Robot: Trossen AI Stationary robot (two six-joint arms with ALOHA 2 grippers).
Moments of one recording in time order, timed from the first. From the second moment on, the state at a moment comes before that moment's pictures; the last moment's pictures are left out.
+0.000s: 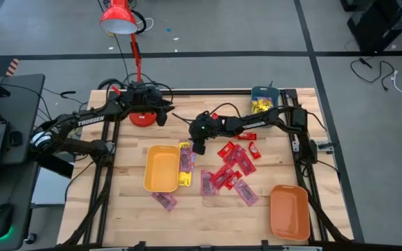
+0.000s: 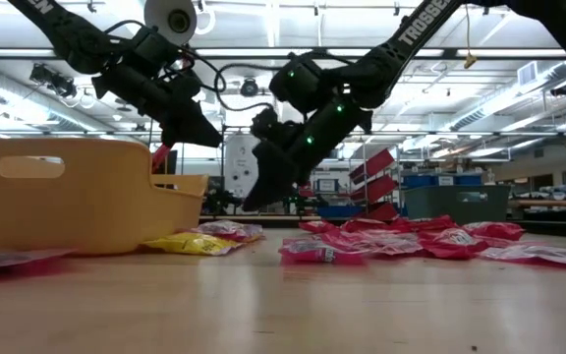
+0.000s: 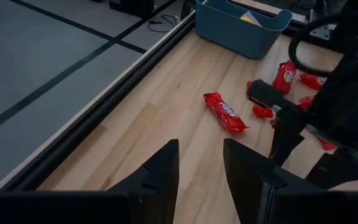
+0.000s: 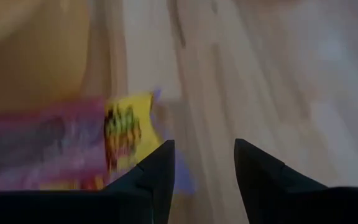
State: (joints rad) left arm 0.72 1.22 0.65 0.08 0.30 0.02; right arm -0.21 2.06 1.26 0.04 -0.02 -0.03
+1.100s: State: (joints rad) left arm 0.71 1.22 0.65 0.08 0.28 0.02; right arm -0.21 2.12 1.26 0.02 -0.04 -0.02
